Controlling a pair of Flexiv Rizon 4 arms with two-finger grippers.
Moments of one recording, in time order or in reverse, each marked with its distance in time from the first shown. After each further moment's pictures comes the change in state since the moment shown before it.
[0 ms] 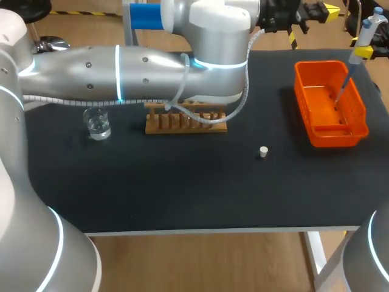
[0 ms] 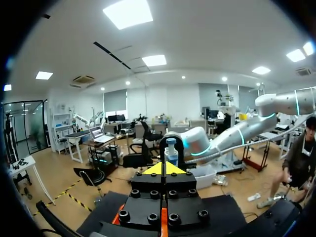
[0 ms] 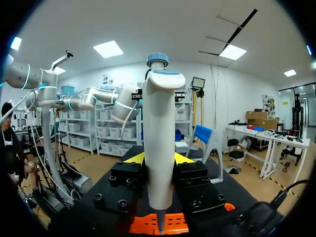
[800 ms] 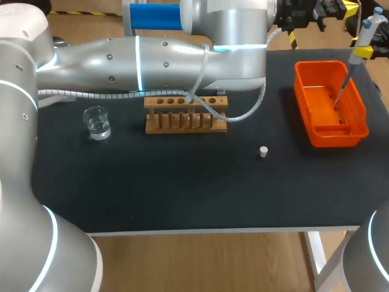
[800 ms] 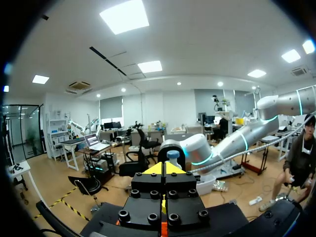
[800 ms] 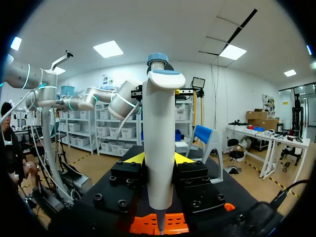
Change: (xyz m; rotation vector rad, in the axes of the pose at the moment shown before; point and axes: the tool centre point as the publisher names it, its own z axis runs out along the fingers) left arm -0.003 -0.008 0.042 0.063 0.031 0.017; right arm 0.000 0.000 0.000 0.000 0.000 0.000
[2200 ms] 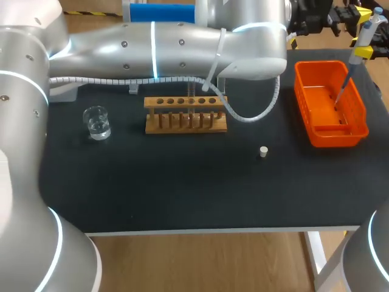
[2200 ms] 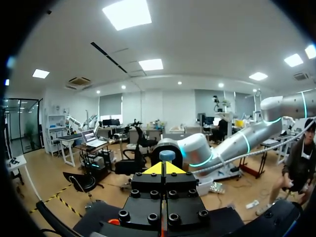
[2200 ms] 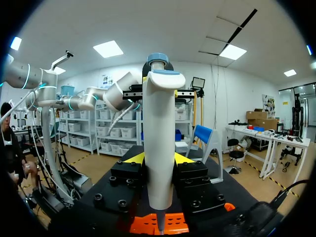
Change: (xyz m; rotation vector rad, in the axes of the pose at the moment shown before) left arm 0.010 0.010 0.030 -0.010 0.010 -0.041; right arm 0.000 -0.001 0.000 0.001 0.000 0.000
